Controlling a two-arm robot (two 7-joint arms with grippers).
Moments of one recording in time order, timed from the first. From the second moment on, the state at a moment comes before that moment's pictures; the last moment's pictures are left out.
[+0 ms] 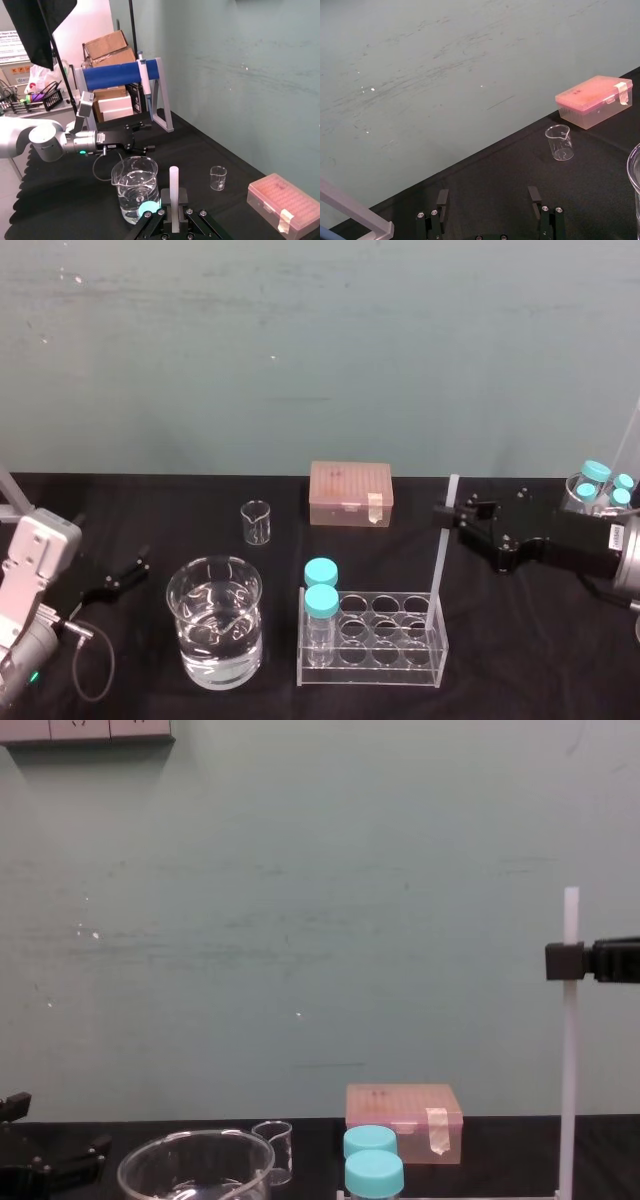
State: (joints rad) left arm -0.20 0.60 0.45 -1.41 -0.25 -0.12 0.03; right arm 0.37 0.86 -0.46 -1.68 0.84 0.15 0.72
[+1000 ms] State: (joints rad) left arm -0.20 0.60 0.45 -1.41 -0.25 -0.12 0.03; right arm 0.38 0.79 -0.50 -1.57 0.78 0.09 0.75
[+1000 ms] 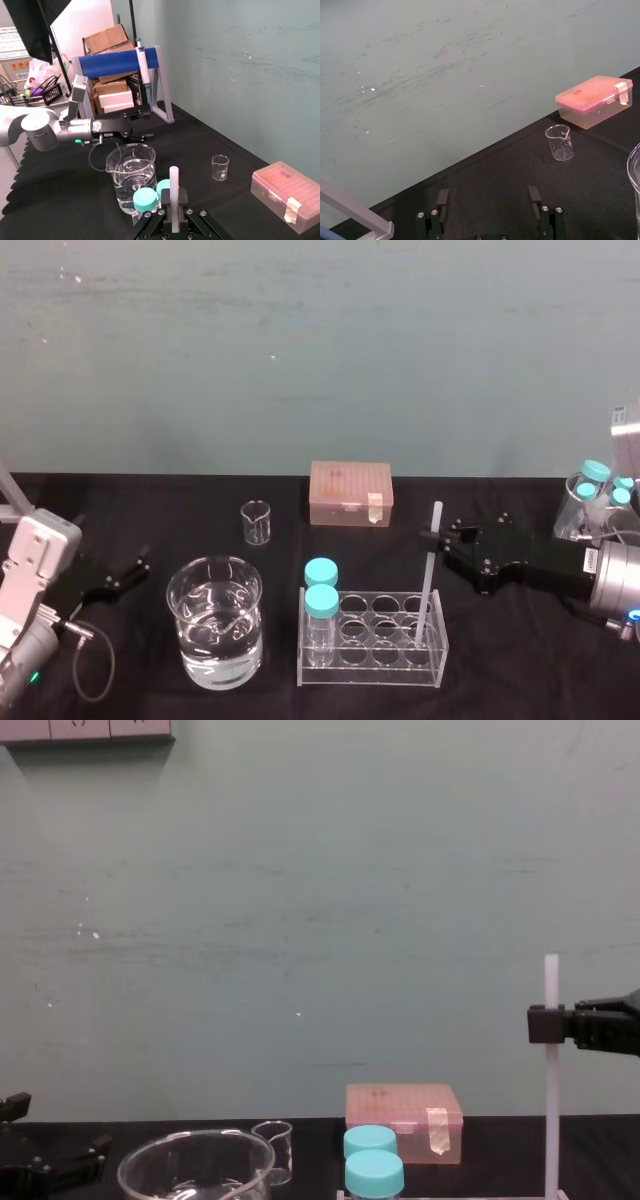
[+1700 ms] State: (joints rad) left arm -0.20 0.60 0.45 -1.41 -0.25 -0.12 0.03; right arm 0.38 0.76 -0.50 -1.52 0.77 0.08 0.75
